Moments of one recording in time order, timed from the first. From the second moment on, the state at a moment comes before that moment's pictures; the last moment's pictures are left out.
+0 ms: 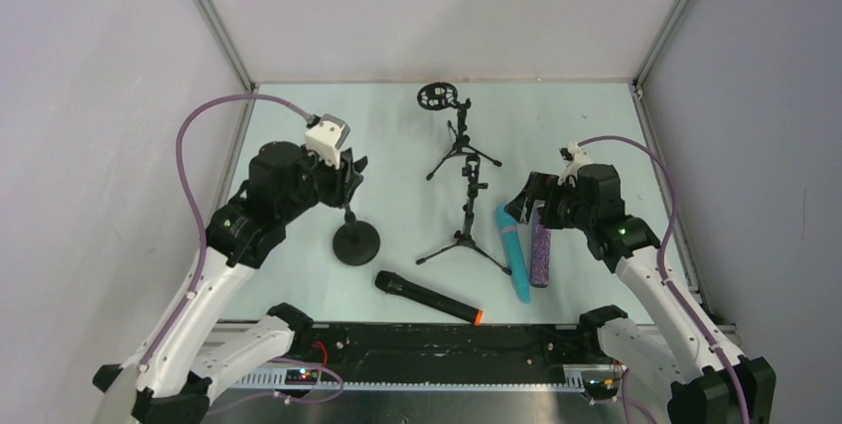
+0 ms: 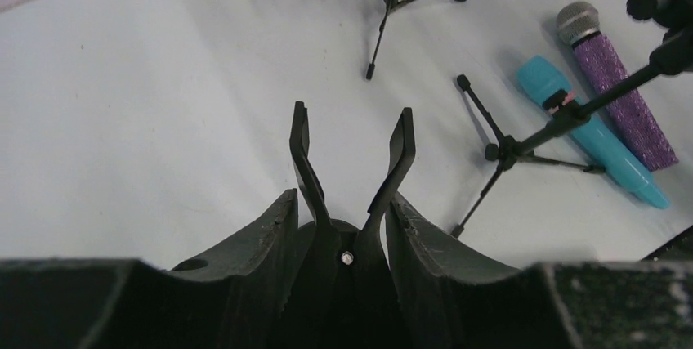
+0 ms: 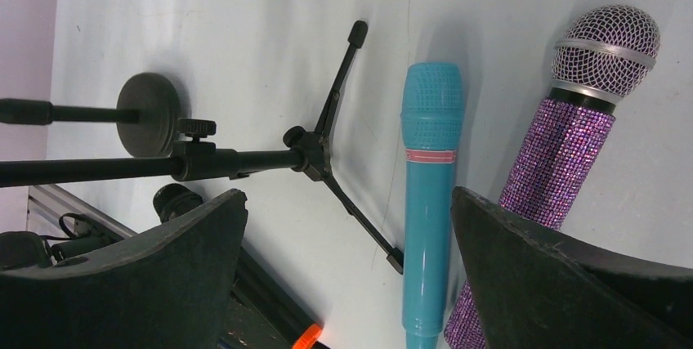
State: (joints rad) left arm -0.50 0.83 1.07 -0.65 0.02 -0.02; right arm 0.29 0.88 0.70 -0.43 -0.27 0.45
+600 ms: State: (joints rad) left arm -0.50 1.15 1.31 -0.54 0.30 0.14; right arm 0.29 0.81 0.68 -0.44 -0.27 0.45
